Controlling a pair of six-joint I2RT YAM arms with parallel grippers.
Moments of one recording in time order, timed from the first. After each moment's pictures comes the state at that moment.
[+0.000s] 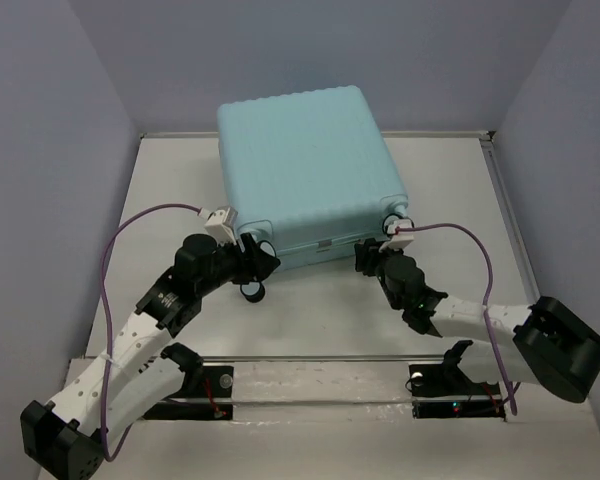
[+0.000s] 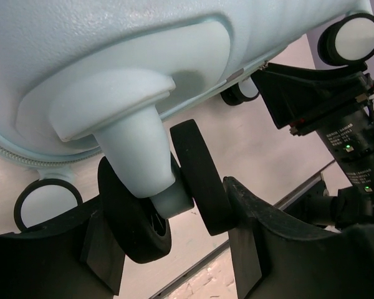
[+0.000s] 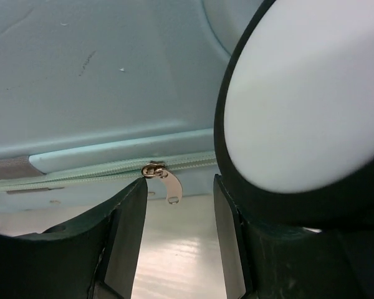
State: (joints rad) left arm -0.55 0.72 0.60 -0.29 0.17 -0.63; right arm 0.81 1.19 0.34 0.64 0.54 0.34
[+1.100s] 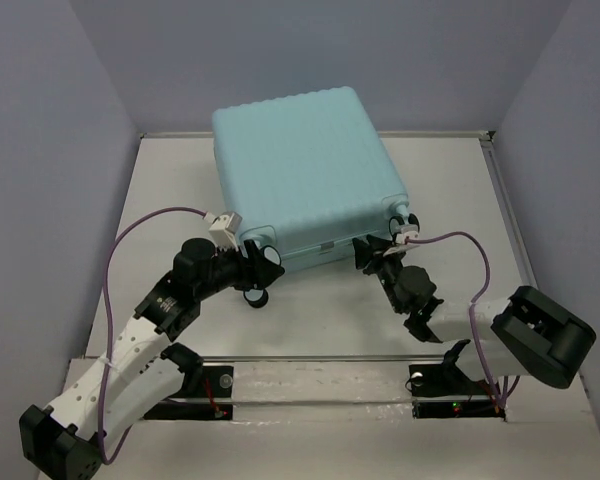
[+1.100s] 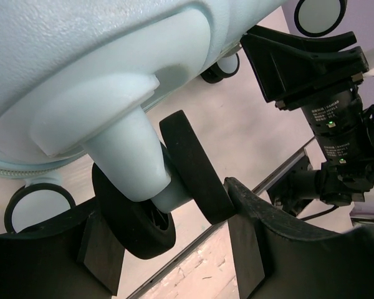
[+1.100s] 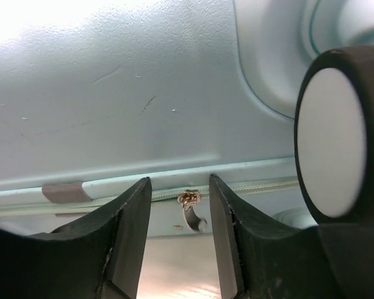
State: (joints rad) left arm -0.56 0.69 0.57 -0.27 0.27 -0.63; right arm 0.80 1.30 0.22 1.16 0.50 0.24
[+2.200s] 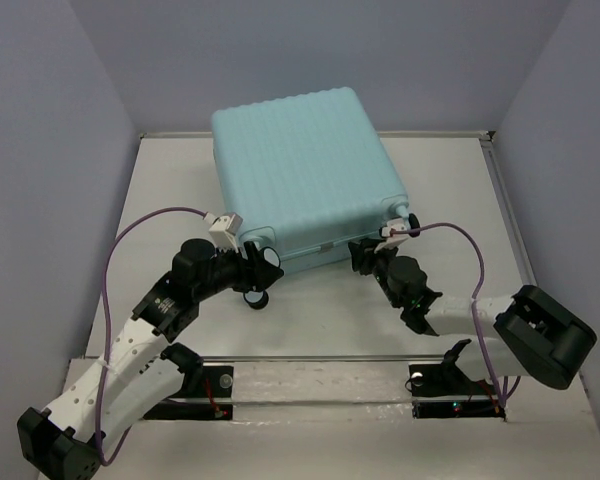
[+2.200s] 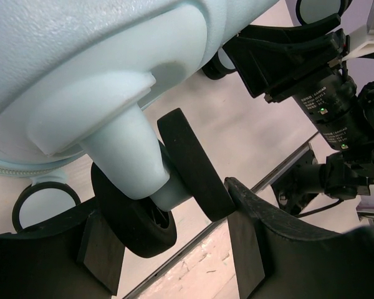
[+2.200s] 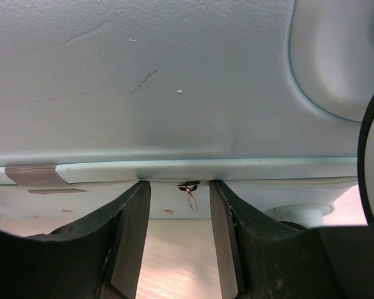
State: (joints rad) left arm -0.57 0.67 0.58 -0.32 0.27 -0.60; right arm 0.77 1.32 0.30 0.93 0.42 0.22
